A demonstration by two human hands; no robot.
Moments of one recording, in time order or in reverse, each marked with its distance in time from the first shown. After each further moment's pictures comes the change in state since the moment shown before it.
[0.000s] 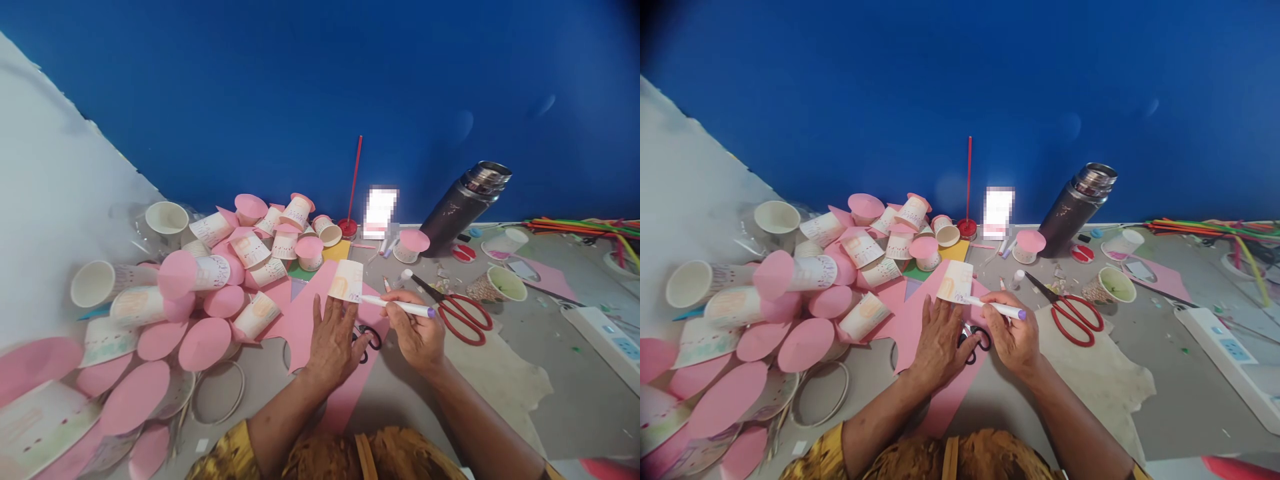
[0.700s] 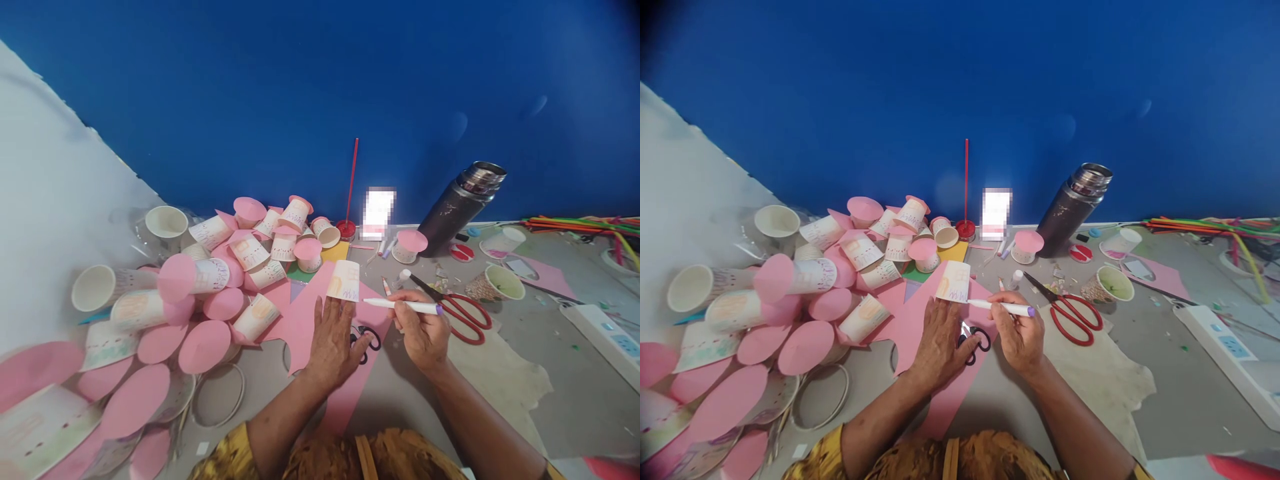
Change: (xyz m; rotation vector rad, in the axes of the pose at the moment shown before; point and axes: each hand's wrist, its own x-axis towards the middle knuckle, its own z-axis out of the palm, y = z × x) left_hand -0.001 -0.003 0.003 -0.099 -0.014 -0.010; right_hand -0.007 0.009 -0.002 0.089 0.090 0.079
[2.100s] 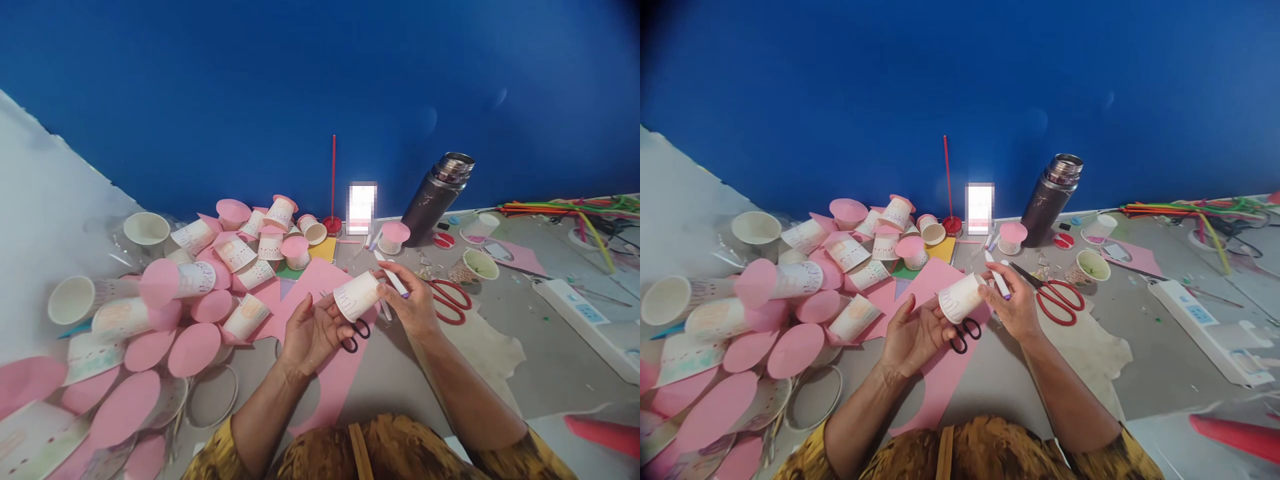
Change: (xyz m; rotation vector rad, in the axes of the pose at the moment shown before) left_hand 0.022 -0.002 -0.043 -2.154 -0.340 -0.674; right_hand 0.020 0.014 -0.017 0.054 -0.031 0.232
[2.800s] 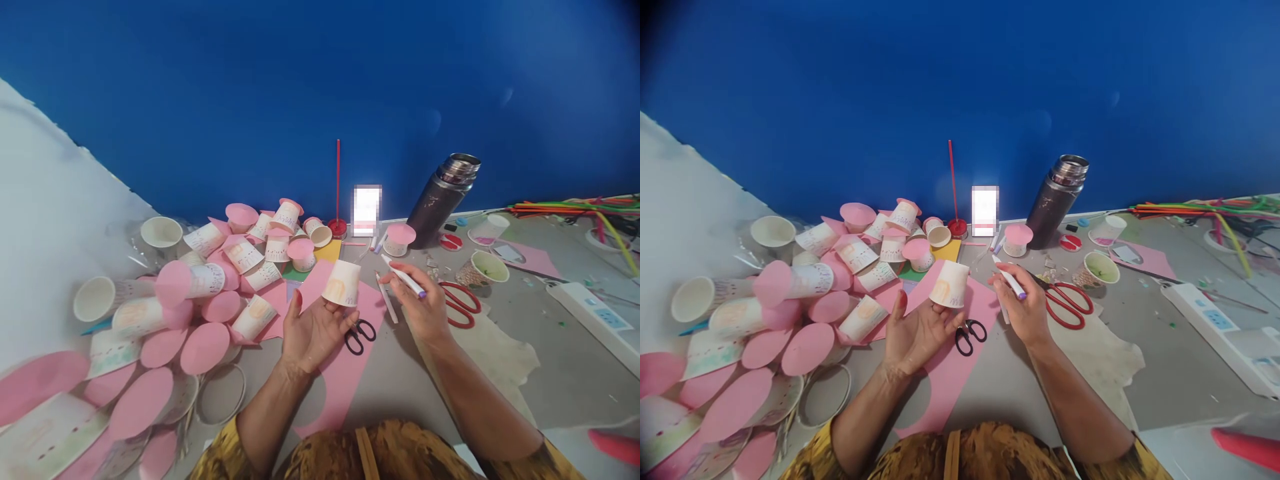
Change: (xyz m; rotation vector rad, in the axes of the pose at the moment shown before) left_hand -0.003 0.008 0.009 -0.332 0.091 0.090; right_hand -0.005 -0.003 0.001 0.039 0.065 0.011
